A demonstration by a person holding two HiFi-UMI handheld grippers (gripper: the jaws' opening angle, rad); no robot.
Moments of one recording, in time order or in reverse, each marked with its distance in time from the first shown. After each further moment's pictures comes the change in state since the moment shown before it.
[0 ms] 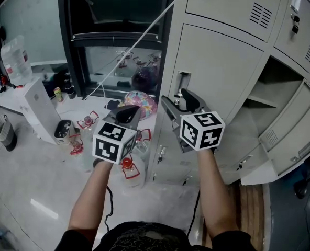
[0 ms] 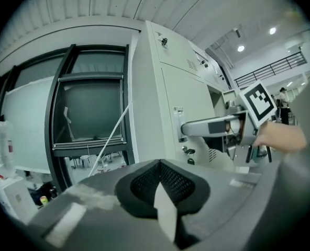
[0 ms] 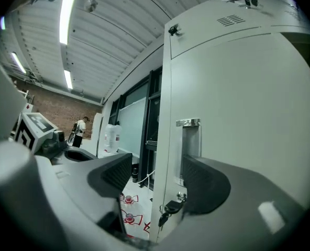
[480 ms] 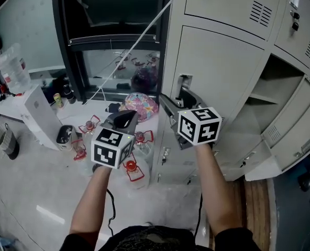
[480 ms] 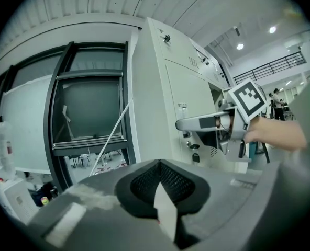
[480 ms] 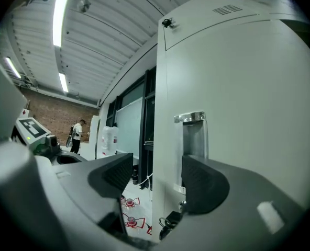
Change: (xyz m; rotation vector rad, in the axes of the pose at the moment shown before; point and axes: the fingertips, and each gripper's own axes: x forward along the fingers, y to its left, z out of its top) left arm -0.004 0.016 -0.009 0.006 0.036 -0.018; right arm 0.027 -0.004 -0.001 0.048 0.005 -0.013
